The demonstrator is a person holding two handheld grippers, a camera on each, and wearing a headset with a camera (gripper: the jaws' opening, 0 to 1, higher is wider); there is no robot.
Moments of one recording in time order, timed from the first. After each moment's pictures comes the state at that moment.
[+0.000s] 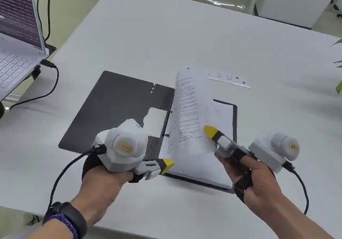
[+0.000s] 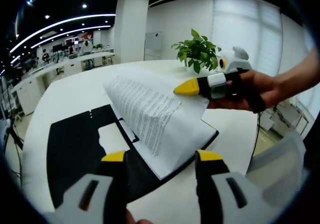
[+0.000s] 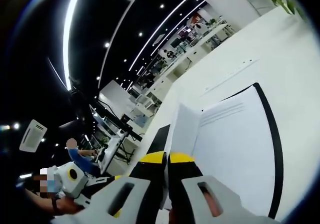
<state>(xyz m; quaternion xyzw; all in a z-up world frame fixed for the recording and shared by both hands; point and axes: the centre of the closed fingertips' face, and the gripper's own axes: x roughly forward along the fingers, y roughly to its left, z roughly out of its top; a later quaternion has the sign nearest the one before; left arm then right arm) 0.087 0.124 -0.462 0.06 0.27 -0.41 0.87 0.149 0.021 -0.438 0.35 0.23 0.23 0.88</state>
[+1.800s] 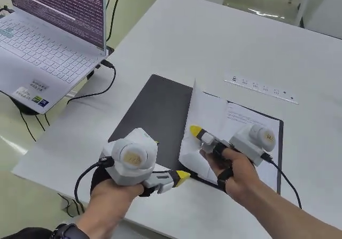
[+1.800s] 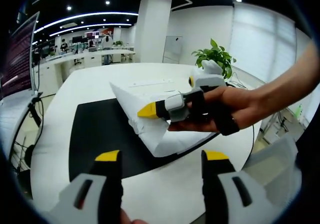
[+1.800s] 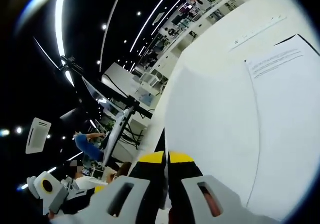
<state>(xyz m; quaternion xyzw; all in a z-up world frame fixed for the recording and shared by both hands) 0.065 0.208 -0.450 0.01 0.28 -0.34 0.90 0.174 0.179 -0.486 0.36 0.32 0.28 0.83</state>
